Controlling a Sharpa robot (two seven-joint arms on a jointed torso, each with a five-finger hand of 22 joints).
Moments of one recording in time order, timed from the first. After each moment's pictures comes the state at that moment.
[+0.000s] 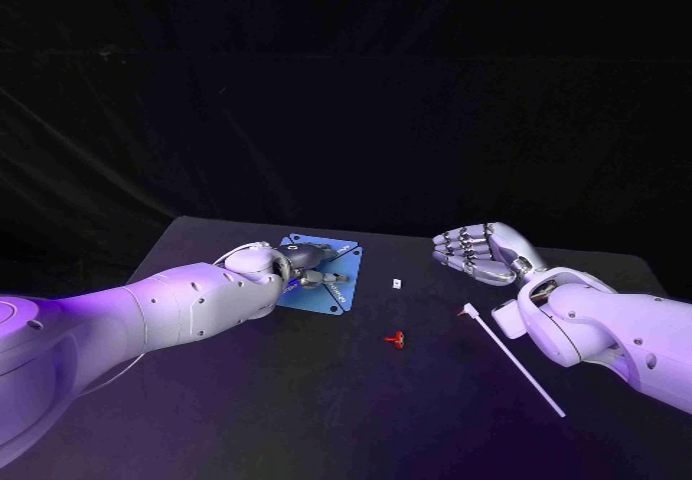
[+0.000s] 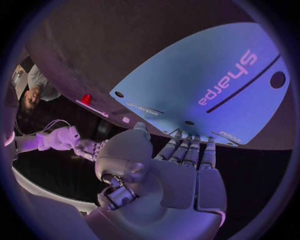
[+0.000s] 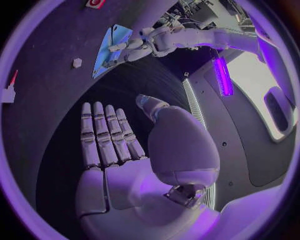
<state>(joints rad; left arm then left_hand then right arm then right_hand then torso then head) 1.17 -0.57 -0.15 1.00 -1.49 -0.17 -0.02 0.91 0.28 -0.27 0.29 0.13 0.27 0.14 0.04 0.04 0.19 0.14 0.02 0.03 0.22 0.13 0.03 0.03 0.18 0.15 0.25 0.10 0.05 1.24 -0.81 -0.19 1.46 -0.59 -0.49 0.34 1.21 -0.16 0.44 0.12 0.26 0.85 0.22 0.13 0.27 0.95 0.21 0.07 0.06 0.92 0.18 0.07 0.27 0.17 0.83 0.29 0.07 0.12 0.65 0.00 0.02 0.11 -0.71</state>
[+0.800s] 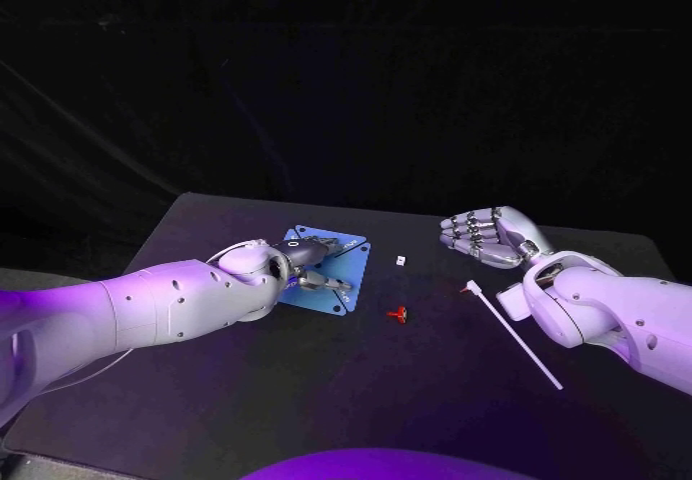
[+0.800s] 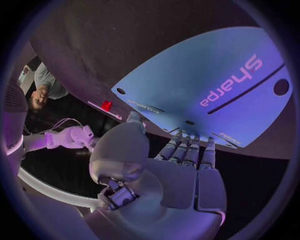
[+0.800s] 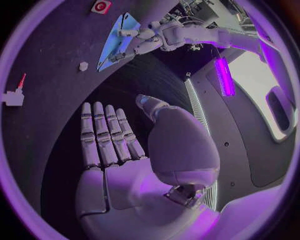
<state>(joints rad) 1.11 -0.69 -0.15 1.22 -1.50 -0.23 -0.07 0.99 0.08 -0.22 0.30 0.13 0.26 0.14 0.04 0.03 0.18 0.11 0.02 0.03 0.19 0.11 0.03 0.03 0.16 0.15 0.25 0.10 0.04 1.21 -0.81 -0.19 1.43 -0.59 -0.48 0.33 1.21 -0.16 0.44 0.12 0.27 0.85 0.22 0.13 0.26 0.95 0.21 0.07 0.06 0.92 0.18 0.07 0.27 0.17 0.83 0.29 0.07 0.12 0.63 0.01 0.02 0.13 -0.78</state>
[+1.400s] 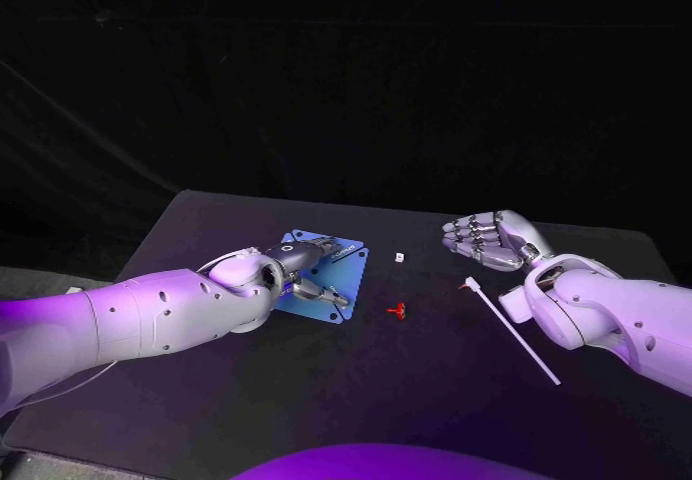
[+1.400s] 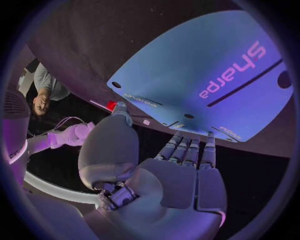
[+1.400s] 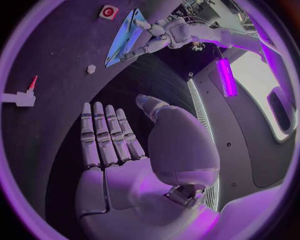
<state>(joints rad) 1.08 -0.74 -0.15 1.30 -1.53 -0.33 -0.10 0.98 -0.18 -0.17 0.30 0.14 0.28 0.13 0.04 0.04 0.20 0.09 0.02 0.03 0.20 0.10 0.03 0.03 0.20 0.24 0.26 0.09 0.05 1.18 -0.82 -0.19 1.42 -0.60 -0.47 0.33 1.21 -0.16 0.44 0.12 0.27 0.85 0.22 0.13 0.26 0.95 0.21 0.07 0.06 0.92 0.18 0.07 0.27 0.17 0.83 0.29 0.07 0.11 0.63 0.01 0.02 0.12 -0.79</state>
